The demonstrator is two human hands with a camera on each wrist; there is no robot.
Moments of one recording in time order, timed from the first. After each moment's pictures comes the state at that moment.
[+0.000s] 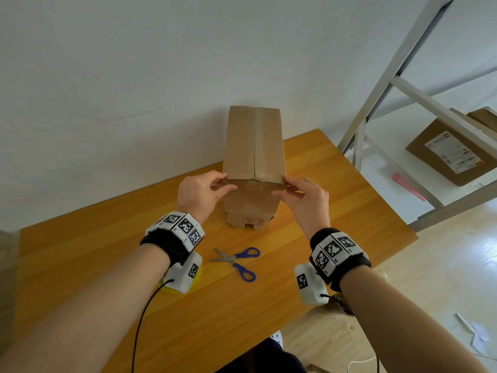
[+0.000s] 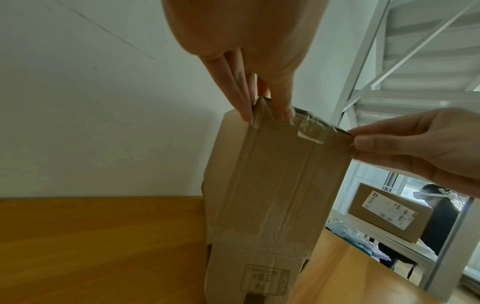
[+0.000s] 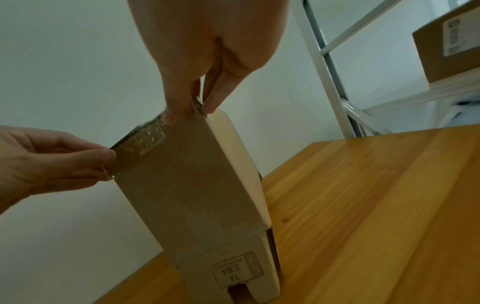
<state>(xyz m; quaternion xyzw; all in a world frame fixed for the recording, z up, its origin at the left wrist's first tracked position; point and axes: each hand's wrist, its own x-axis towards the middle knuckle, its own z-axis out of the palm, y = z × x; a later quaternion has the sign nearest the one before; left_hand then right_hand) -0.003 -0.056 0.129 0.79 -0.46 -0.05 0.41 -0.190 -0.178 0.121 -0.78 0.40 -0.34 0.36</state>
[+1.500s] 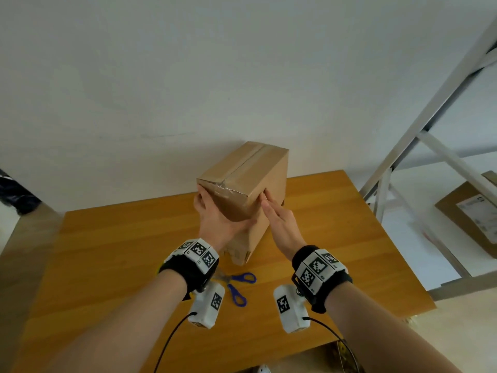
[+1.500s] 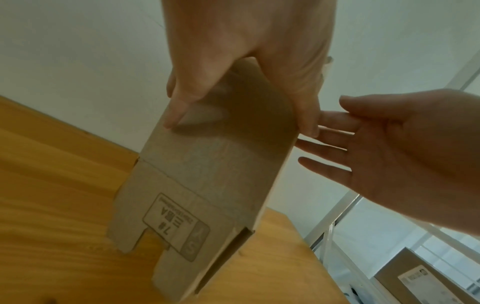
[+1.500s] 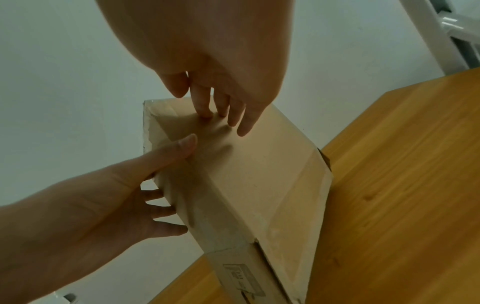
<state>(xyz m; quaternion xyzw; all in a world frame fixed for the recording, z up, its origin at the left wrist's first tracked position) -0.057 -0.067 0.146 0.85 -0.14 -0.20 0.46 -0.161 -0.180 0.145 -0.72 0.26 -0.15 0.63</state>
